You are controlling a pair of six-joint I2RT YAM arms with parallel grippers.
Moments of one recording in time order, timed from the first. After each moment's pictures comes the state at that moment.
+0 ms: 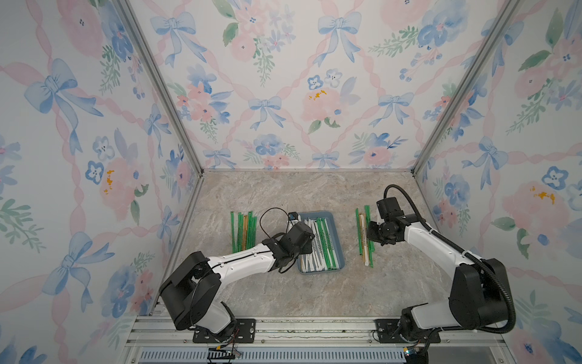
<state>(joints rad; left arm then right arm) -0.85 1.48 0.84 -0.16 -0.27 -0.80 0.22 1.44 0.95 -0.68 0.02 0.43</state>
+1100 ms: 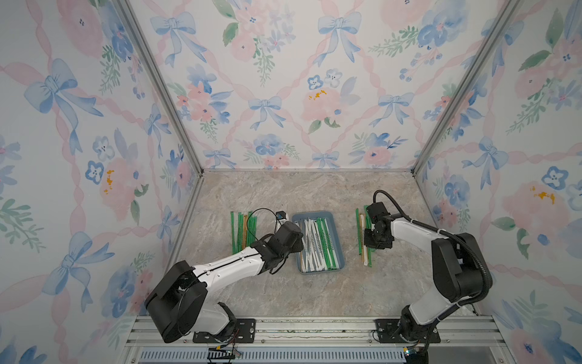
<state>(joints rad) -0.78 1.37 0.75 -0.16 -0.30 -0.78 0.24 1.67 0.95 -0.66 0.14 0.39</state>
